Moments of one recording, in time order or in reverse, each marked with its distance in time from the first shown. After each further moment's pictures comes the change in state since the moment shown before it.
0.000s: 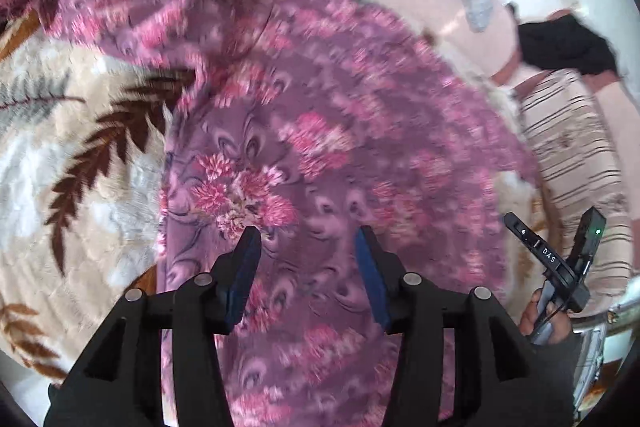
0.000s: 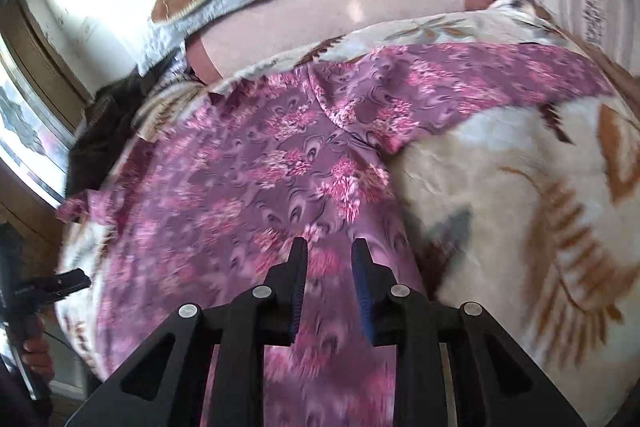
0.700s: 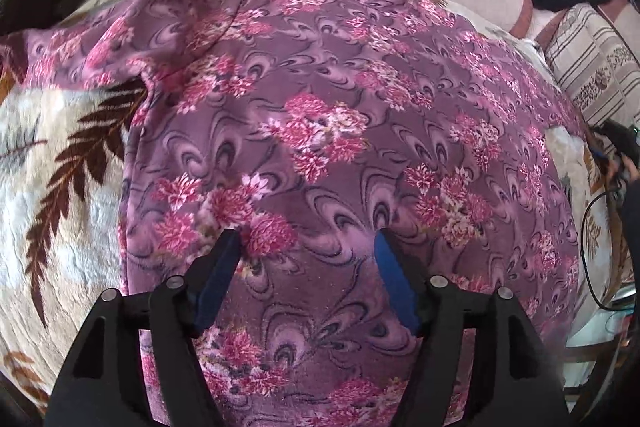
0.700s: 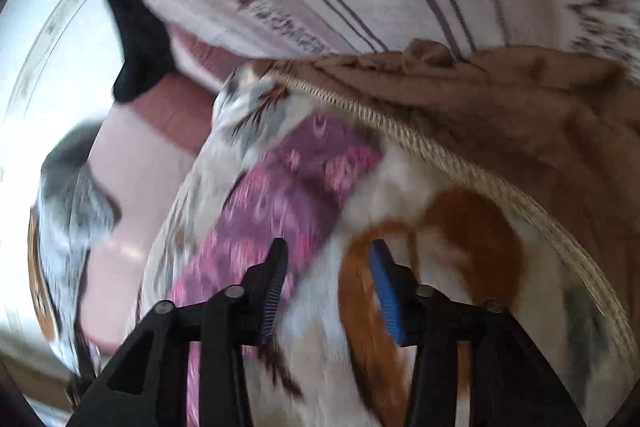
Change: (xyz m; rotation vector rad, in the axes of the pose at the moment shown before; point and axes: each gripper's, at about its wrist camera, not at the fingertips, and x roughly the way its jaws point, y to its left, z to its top) left arm 0.045 -0.034 -0.004 0.202 -0.064 0.160; right arm -0.018 -0.333 0.108 0.856 -0.315 -0.184
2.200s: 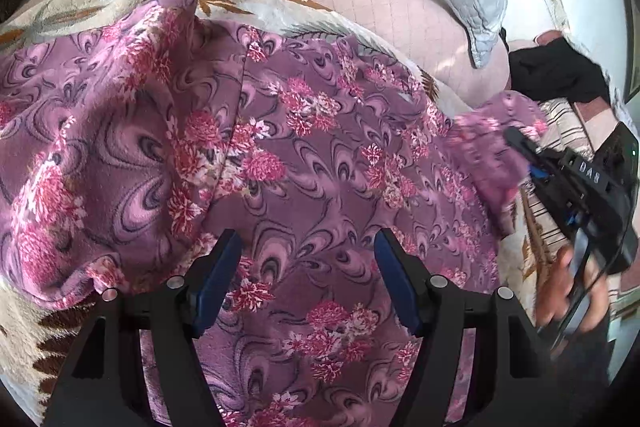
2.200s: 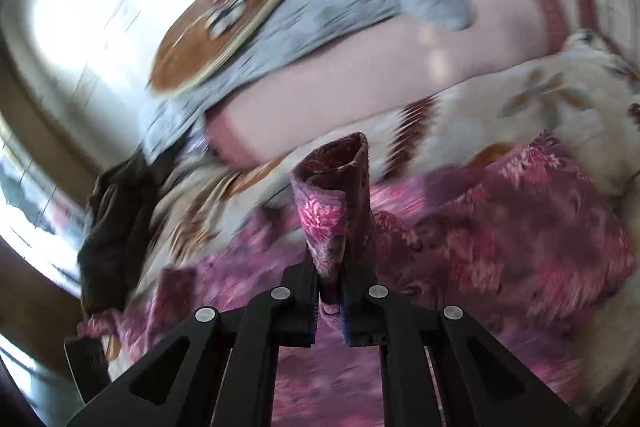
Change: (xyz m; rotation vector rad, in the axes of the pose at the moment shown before) left arm 0.033 0.074 0.115 -0.164 -0.010 -0.313; right arm -0.043 0.328 -0.344 -0.721 0.264 0.380
